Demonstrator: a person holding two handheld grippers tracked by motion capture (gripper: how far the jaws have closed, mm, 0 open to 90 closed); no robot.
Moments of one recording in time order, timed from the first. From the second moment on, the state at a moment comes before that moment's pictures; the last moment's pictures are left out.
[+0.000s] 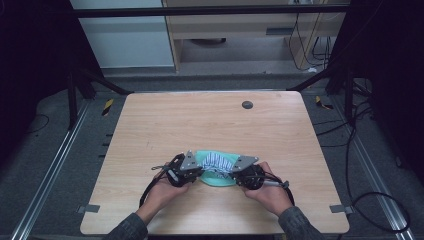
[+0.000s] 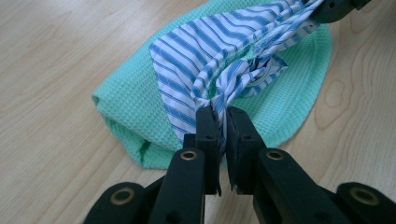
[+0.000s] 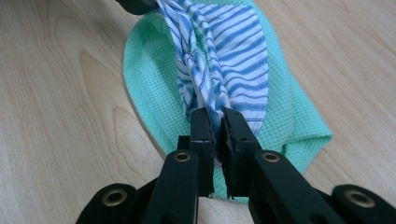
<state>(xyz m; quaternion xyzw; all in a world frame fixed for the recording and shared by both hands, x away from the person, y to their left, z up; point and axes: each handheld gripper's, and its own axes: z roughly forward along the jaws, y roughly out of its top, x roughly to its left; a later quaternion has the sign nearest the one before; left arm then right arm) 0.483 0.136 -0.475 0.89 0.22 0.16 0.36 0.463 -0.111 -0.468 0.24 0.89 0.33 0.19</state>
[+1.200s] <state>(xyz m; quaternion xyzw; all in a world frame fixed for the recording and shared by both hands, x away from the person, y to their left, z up) 0.454 0.151 -0.483 0.88 0.24 0.14 0.39 0.444 -0.116 -0.476 0.25 0.90 0.32 0.18</state>
